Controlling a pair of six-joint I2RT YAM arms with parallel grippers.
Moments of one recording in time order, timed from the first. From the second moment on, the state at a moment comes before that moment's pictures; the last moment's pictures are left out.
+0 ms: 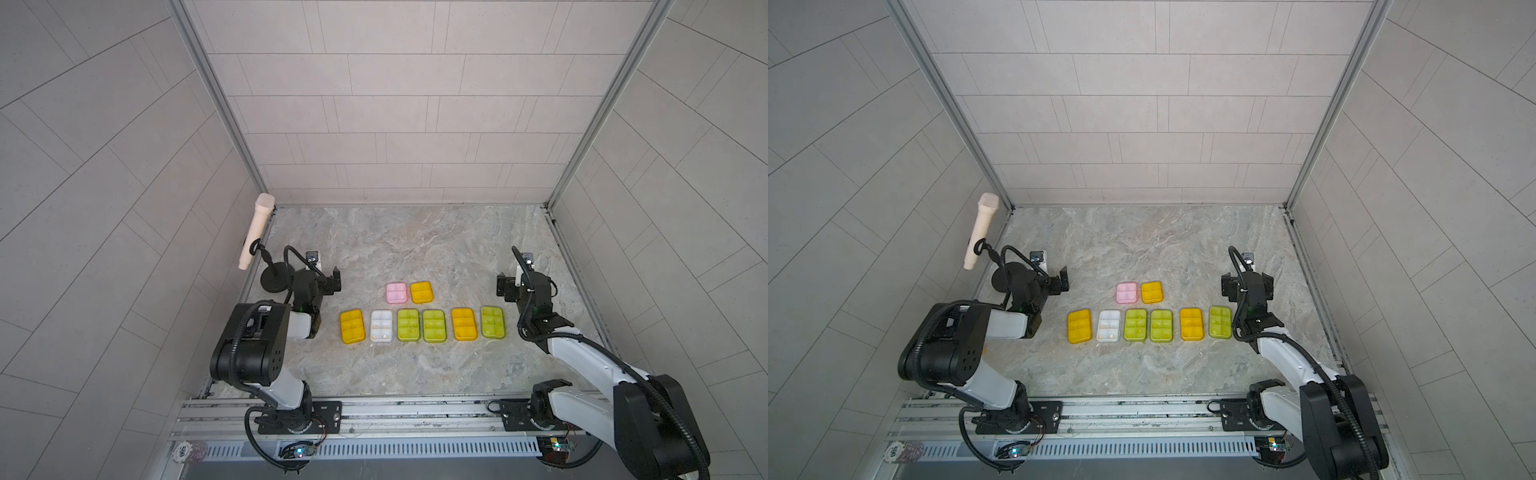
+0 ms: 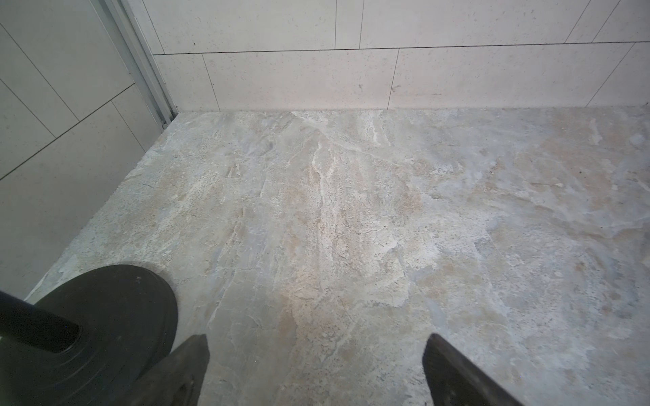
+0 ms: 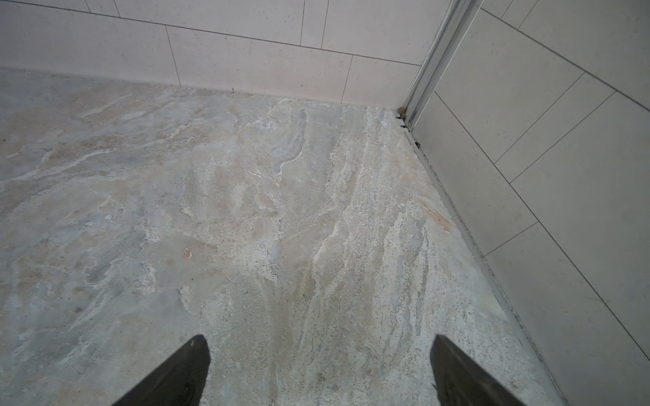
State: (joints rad) left arm -0.03 1.59 0.39 0.83 -0.08 0.01; right arm 0.13 1.11 0.38 0.27 0.37 -0.01
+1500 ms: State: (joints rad) left arm -0.03 1.59 0.39 0.83 -0.08 0.01; right arm 0.07 1.52 0.43 0.65 0.42 0.01
